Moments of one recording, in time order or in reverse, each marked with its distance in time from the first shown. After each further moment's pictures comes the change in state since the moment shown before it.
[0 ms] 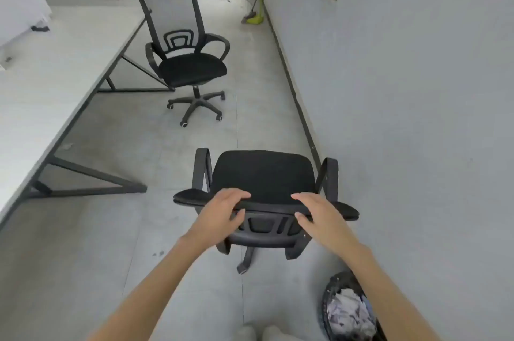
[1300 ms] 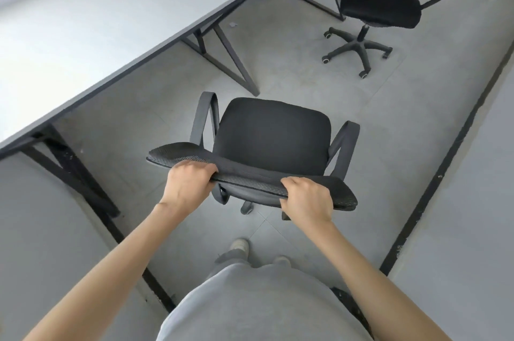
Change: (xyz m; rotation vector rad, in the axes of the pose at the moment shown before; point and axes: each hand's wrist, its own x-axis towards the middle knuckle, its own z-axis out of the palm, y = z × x) left_hand -0.137 -0.010 0.049 0.601 0.346 -0.802; right_hand 0.056 -0.018 0.092 -0.540 -0.116 -0.782
